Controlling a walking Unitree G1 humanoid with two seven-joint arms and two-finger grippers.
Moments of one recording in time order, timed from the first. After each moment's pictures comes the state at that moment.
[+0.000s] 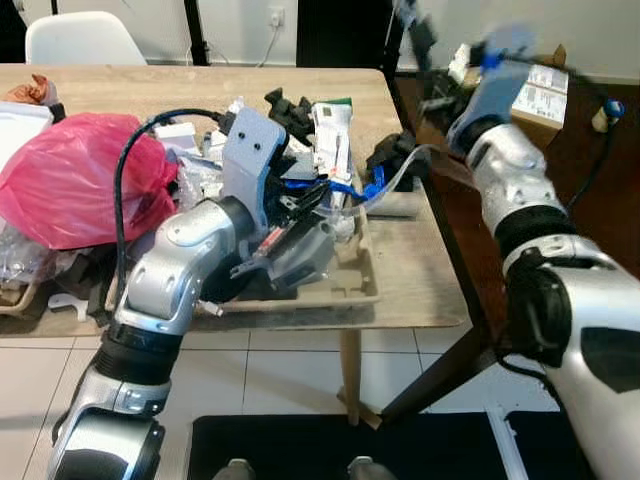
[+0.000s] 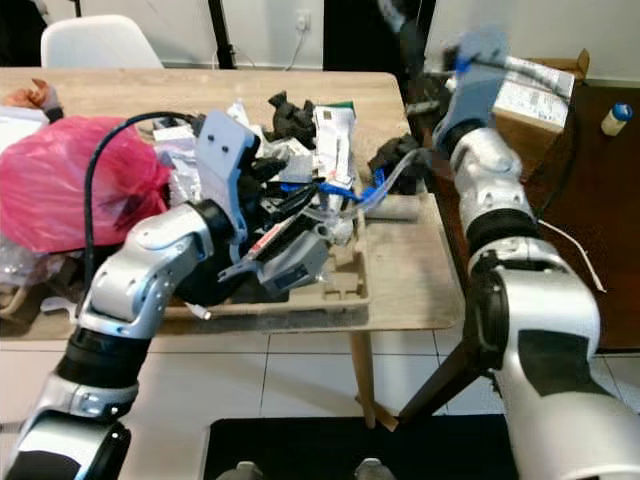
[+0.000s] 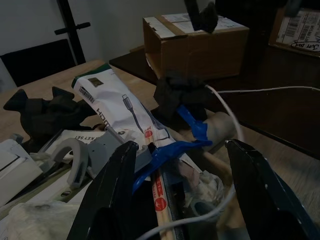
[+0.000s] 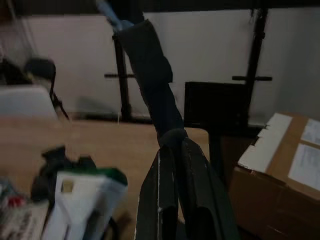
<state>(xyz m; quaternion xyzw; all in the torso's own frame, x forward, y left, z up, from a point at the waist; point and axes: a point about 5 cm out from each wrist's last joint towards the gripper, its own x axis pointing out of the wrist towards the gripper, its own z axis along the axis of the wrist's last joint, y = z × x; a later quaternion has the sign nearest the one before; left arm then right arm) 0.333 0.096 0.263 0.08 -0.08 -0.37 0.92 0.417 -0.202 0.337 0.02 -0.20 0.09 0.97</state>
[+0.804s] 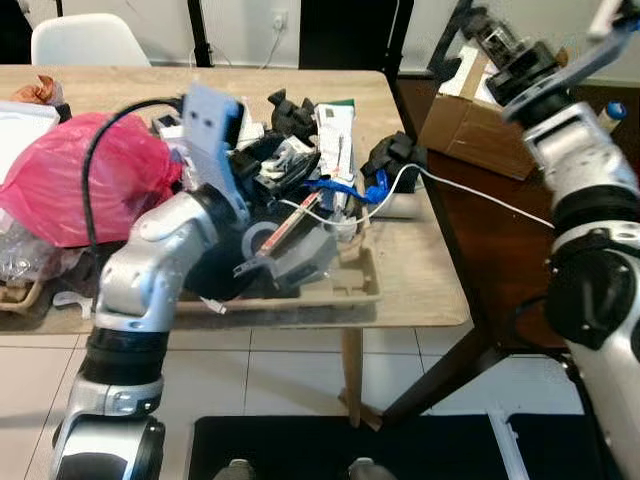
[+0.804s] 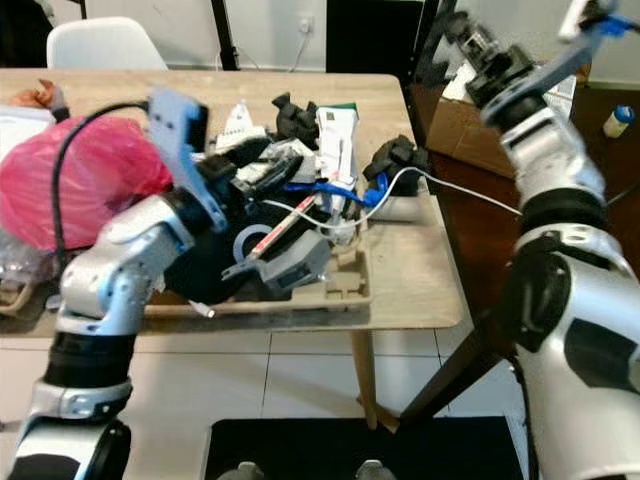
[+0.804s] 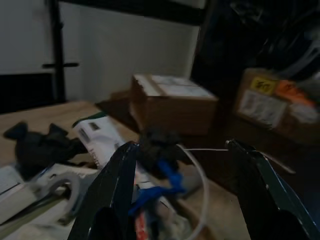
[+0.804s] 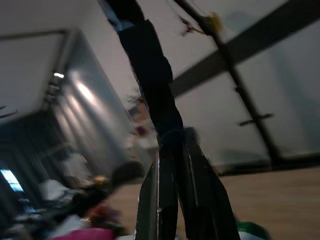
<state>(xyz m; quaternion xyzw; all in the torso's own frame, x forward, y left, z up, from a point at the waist) 0.314 0.123 0.285 -0.05 -0.15 -0.42 0.89 0.384 -0.245 0.356 0.29 -0.26 0.35 0.85</state>
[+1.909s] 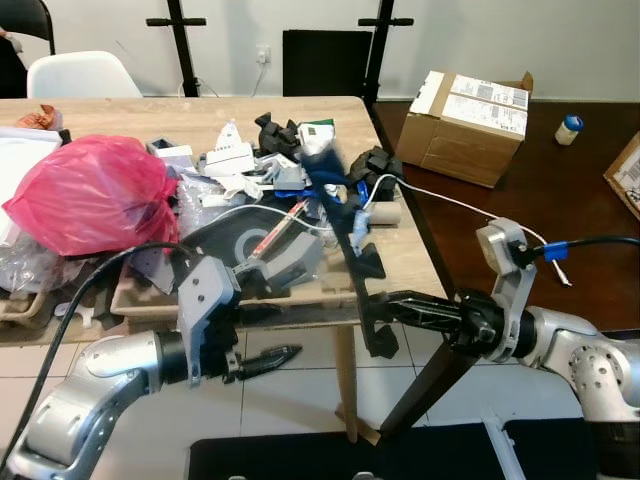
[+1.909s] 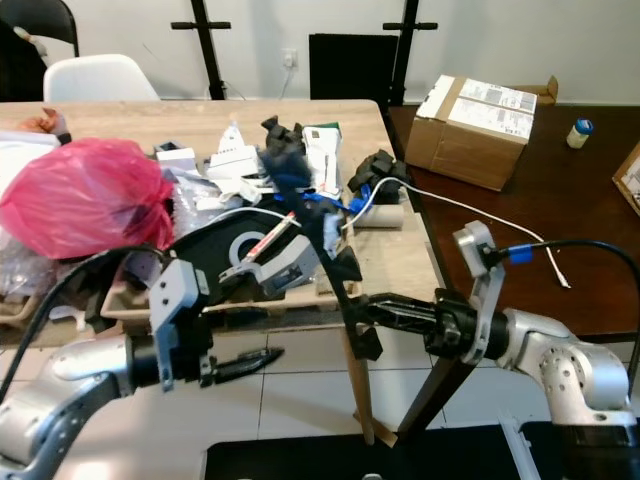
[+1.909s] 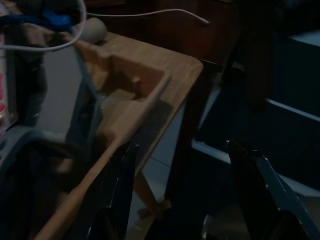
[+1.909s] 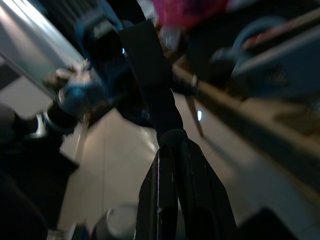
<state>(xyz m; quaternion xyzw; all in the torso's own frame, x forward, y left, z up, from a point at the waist) 0.238 0.144 0.164 0.05 0.05 -0.51 0.85 0.251 -0.188 0.183 0.16 0.12 0.60 0.77</state>
